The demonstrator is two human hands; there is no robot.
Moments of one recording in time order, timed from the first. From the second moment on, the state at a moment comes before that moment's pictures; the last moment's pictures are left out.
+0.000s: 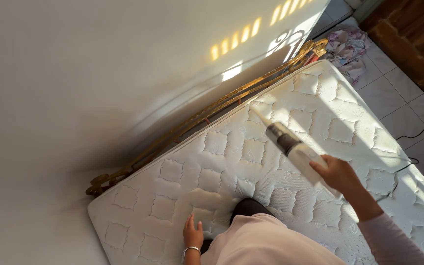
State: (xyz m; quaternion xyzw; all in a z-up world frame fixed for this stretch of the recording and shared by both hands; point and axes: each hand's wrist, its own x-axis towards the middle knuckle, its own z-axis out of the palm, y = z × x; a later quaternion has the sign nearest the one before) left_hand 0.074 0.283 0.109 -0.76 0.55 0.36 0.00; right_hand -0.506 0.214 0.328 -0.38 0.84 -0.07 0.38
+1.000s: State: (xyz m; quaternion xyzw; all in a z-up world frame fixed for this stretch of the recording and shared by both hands) left_hand 0.089 0.293 0.120 -0.78 0.52 0.36 0.00; right_hand -0.567 0.149 0.341 -0.50 0.81 0.23 0.21
